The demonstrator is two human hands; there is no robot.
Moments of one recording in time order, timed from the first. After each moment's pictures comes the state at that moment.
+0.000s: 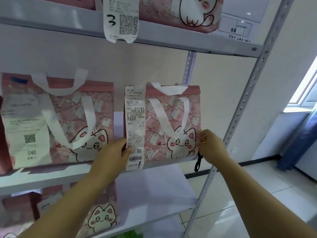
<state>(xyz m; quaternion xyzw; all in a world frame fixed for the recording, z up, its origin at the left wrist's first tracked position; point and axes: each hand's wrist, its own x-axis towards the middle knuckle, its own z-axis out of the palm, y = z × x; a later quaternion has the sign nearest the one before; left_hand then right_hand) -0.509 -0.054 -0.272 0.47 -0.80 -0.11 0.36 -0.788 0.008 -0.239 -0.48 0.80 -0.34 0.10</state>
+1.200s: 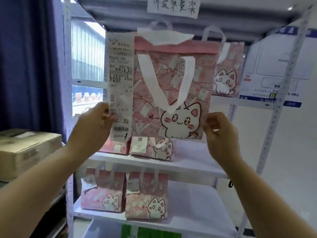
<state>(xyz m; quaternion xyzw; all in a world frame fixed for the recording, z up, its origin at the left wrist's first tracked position) -0.294 0.237 -0.102 0.52 -0.65 0.11 0.54 -0.590 0.222 -0.099 -0.67 0.45 -0.59 -0.04</state>
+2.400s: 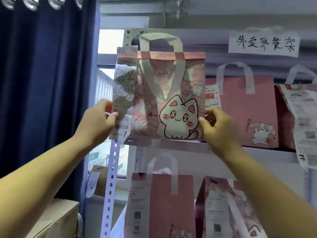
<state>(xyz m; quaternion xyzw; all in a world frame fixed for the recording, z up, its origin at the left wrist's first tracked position) -0.003 0.010 0.035 0.50 -0.61 0.16 0.59 -0.290 -0.005 0.035 -0.68 0.38 -0.60 -0.18</state>
